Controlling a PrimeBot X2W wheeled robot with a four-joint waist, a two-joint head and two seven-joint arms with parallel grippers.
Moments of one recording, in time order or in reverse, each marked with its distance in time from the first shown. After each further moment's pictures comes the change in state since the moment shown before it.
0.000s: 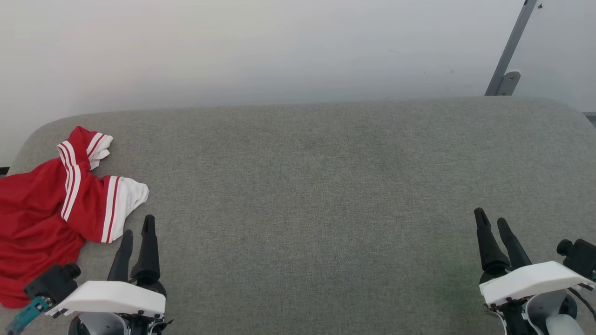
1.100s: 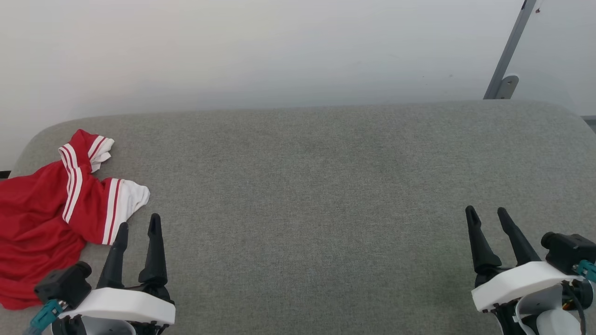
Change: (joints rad) left arm 0.025 -0.007 0.003 -0.039 0.326 -0.043 -0.089; right arm -0.002 -0.037 0.048 -0.024 -0.317 0.000 -0.071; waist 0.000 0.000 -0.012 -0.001
